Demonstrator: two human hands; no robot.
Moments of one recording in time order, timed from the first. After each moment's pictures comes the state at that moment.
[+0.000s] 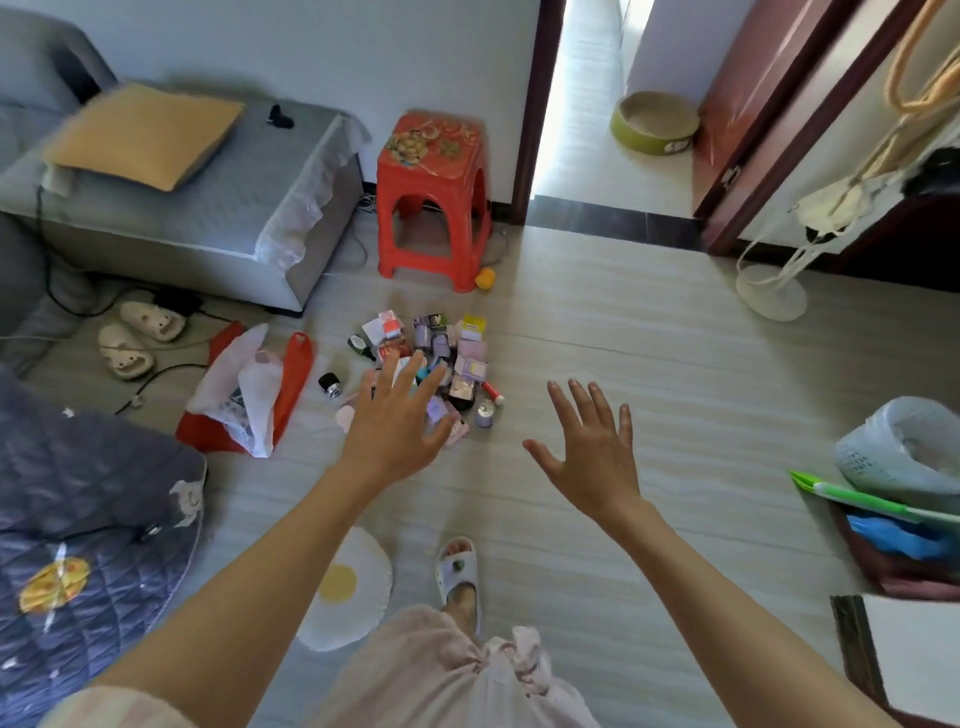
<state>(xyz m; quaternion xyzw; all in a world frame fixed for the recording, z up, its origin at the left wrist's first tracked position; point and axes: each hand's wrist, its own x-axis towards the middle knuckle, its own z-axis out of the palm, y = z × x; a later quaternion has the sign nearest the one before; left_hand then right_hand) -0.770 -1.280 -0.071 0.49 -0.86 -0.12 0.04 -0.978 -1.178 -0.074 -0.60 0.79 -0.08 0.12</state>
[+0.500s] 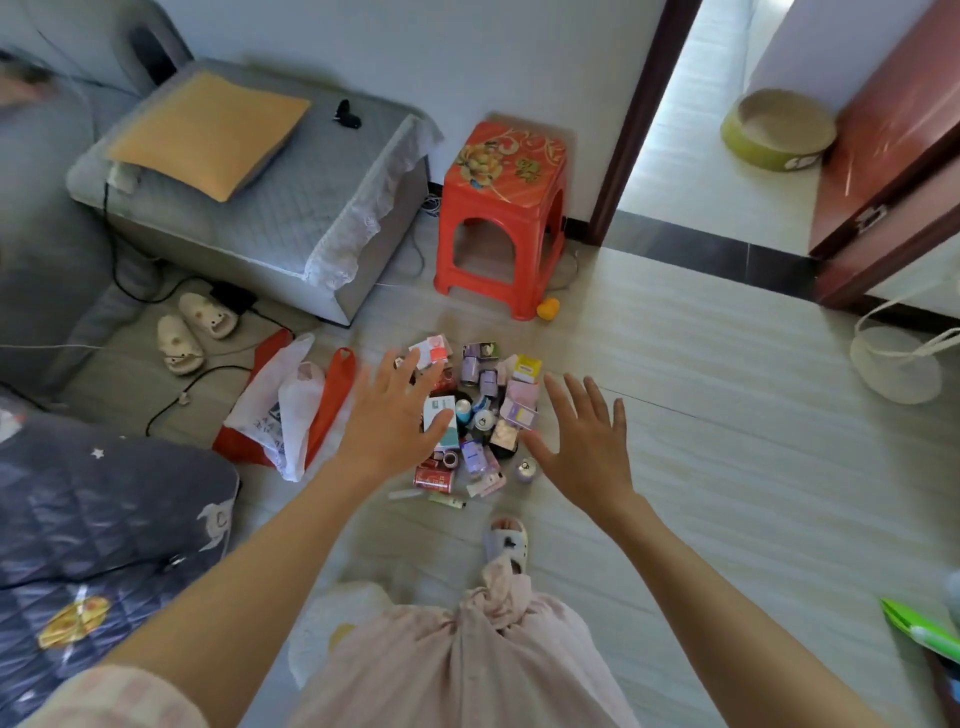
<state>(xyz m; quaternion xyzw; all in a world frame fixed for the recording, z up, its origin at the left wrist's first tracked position) -0.790 -1.505 -0.077 0.56 -0.82 -0.11 0.00 -1.007 -1.442 -0.090 -0.66 0.73 -0.10 0.17</state>
